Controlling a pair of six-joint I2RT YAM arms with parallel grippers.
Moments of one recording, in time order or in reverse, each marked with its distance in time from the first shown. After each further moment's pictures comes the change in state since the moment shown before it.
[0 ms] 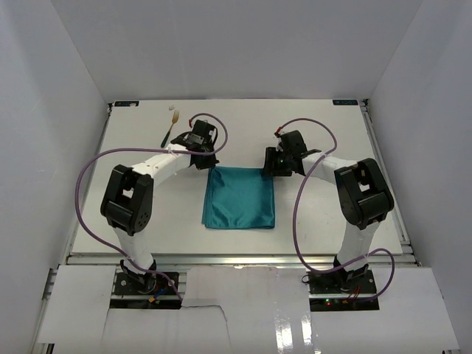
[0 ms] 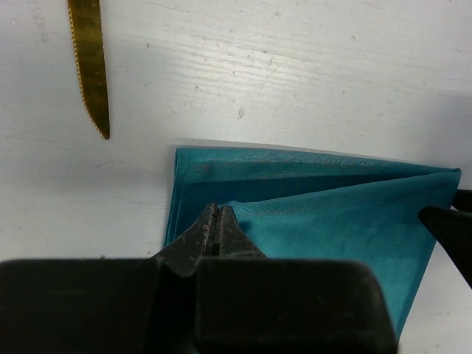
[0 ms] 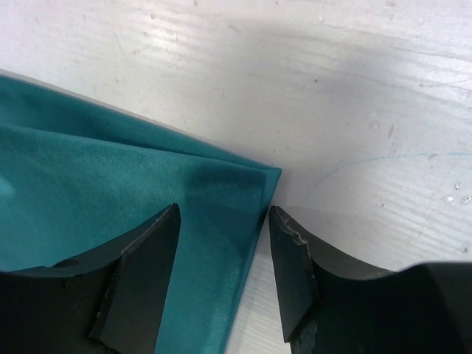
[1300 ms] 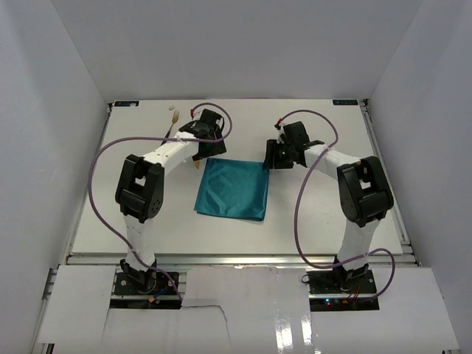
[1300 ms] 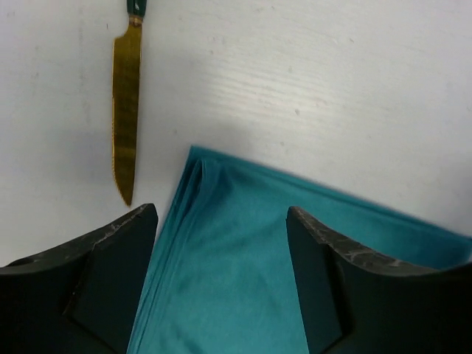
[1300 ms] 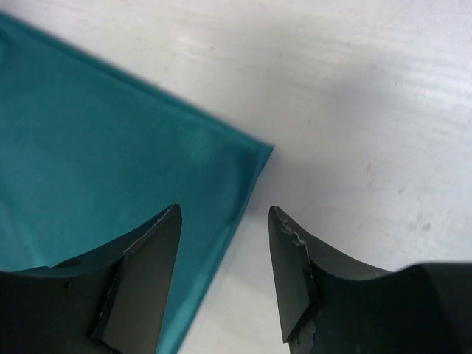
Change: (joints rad) left arm 0.008 0.213 0.282 -0.114 -0.158 -0.017; right arm -0.037 0.053 0.137 -0.084 -0.053 -0.050
